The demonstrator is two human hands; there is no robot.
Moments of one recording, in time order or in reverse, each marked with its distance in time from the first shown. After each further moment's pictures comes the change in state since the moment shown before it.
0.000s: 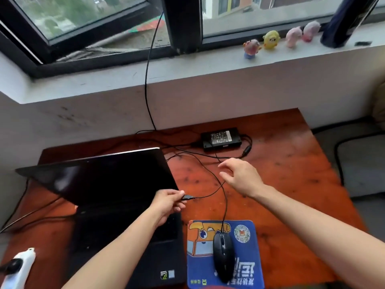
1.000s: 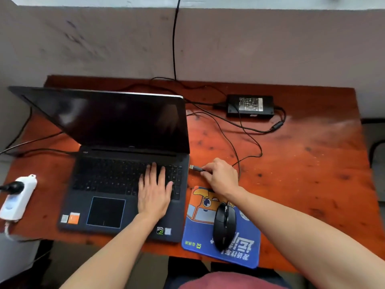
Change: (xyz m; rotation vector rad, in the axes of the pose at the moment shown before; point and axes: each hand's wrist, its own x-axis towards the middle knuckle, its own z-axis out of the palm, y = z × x) left_hand 0.001 -0.129 -0.038 1.290 0.576 0.374; right_hand -0.009 -0.013 0.148 -0.095 -0.230 -0.001
